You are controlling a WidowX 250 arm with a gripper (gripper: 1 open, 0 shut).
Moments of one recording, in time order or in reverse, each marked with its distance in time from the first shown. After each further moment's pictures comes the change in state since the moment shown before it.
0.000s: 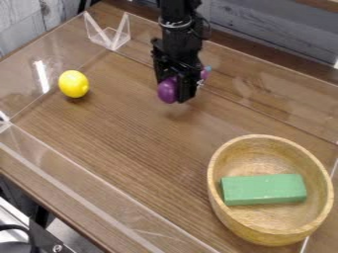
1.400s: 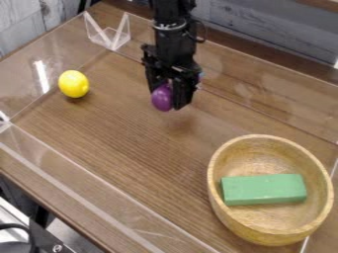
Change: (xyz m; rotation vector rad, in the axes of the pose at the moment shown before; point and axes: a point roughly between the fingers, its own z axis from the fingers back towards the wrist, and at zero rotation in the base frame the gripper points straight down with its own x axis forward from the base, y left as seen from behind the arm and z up) arm -0.018 -0.024 0.019 -0.023 0.004 0.098
